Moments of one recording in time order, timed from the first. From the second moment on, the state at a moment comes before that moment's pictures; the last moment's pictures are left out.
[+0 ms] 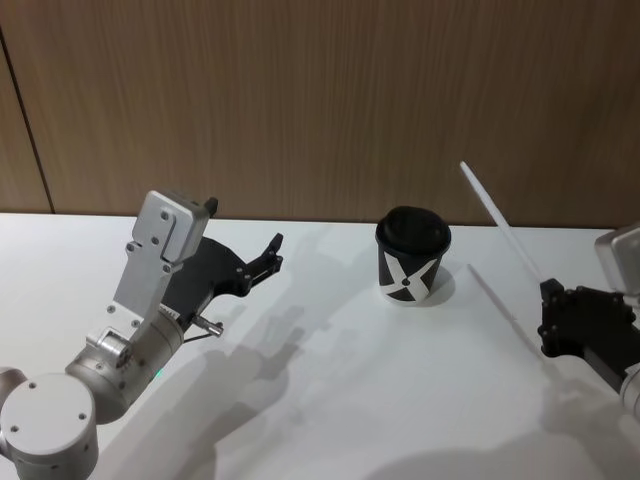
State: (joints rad) left arm -0.24 0.38 0.45 -1.63 -0.20 0.01 -0.01; right arm -0.06 0.42 -0.14 -1.96 0.05 0.46 0.13
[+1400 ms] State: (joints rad) left arm -0.24 0.38 0.45 -1.63 -0.20 0.01 -0.01; right arm 0.02 0.57 -0.17 -1.97 0.19 0.16 0.47
